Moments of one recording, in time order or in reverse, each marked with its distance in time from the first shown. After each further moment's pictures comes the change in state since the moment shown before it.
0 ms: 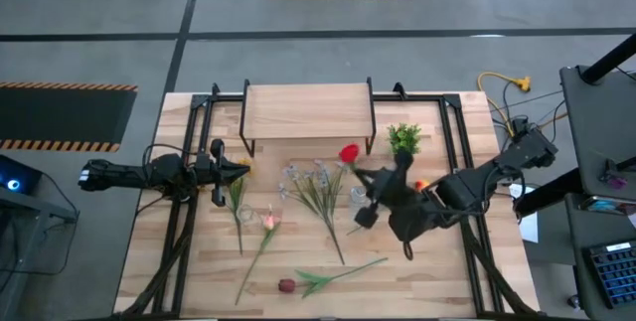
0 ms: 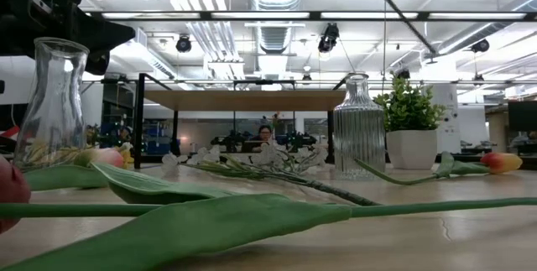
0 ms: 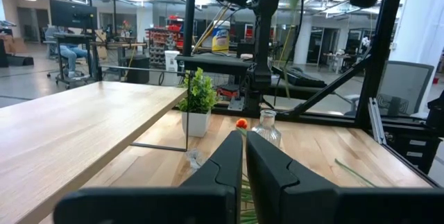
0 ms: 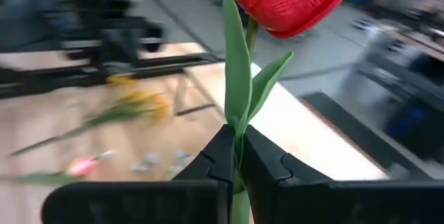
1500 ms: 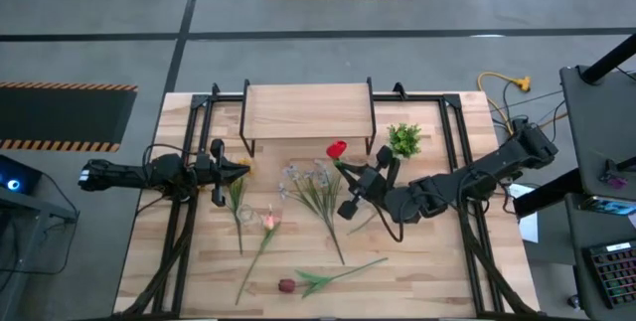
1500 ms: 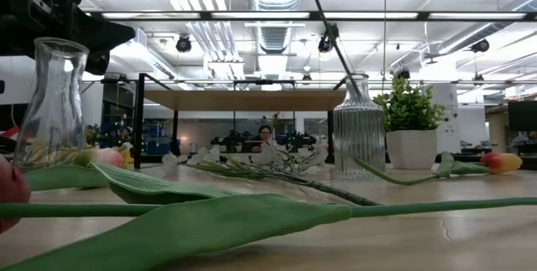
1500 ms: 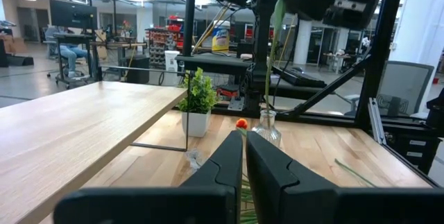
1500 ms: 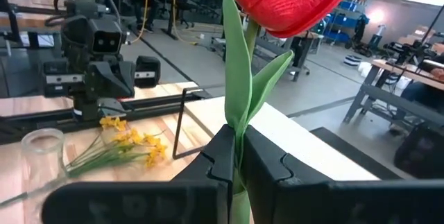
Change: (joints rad) left arm 0.000 0.000 0.000 0.000 0.000 0.000; right arm -0.104 -0.010 -0.380 0.838 -0.012 -0.375
